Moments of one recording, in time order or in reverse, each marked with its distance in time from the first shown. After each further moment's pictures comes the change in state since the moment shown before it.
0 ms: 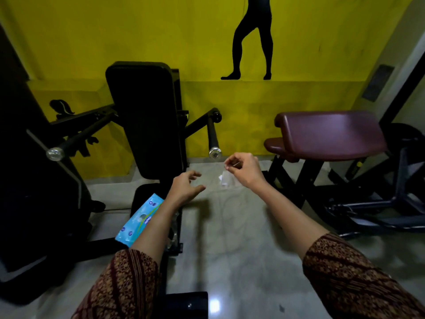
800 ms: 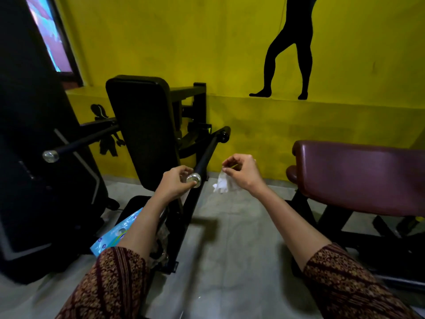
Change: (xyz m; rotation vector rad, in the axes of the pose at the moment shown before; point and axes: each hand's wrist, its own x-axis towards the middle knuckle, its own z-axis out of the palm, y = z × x) left_hand 0.099 0.077 0.053 0.103 0.228 -0.117; right_hand 0.130 0.072 -0.074 0.196 -0.197 -0.140
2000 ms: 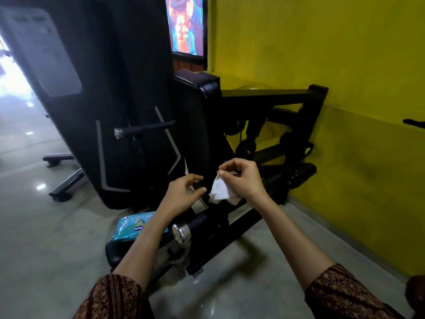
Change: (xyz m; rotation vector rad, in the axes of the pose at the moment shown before) left_hand 0.137 -0.001 0.054 0.045 0.446 -0.433; right_hand 0.236 0.067 0.057 0.416 -0.670 -0.149
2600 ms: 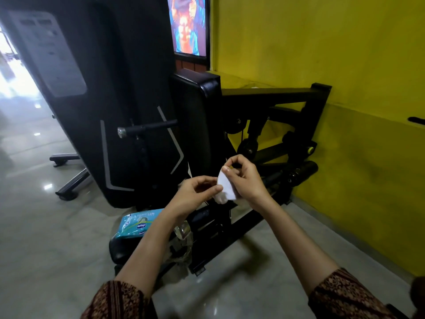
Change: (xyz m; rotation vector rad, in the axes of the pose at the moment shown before) left_hand -0.025 0.034 0.007 -0.582 -0.220 -0.089; right_hand -0.014 0.000 -0.007 0.061 -0.072 0.023
